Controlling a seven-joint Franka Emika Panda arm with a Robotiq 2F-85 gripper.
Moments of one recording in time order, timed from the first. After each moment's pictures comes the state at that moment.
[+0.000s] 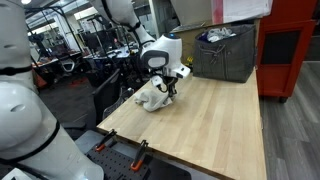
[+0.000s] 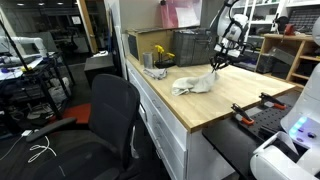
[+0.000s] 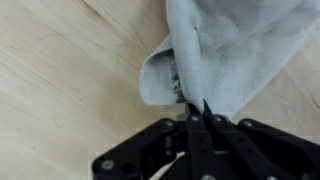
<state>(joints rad) -0.20 0.37 -0.03 -2.31 0.73 2.68 -0.03</state>
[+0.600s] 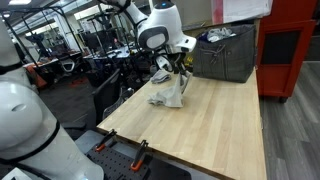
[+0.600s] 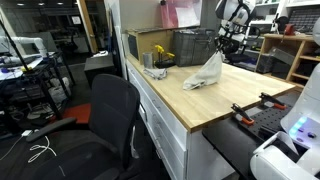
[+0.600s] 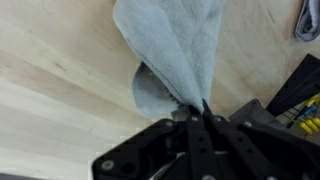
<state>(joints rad) -0.19 0.19 -0.08 -2.33 0.64 2.85 0.01</state>
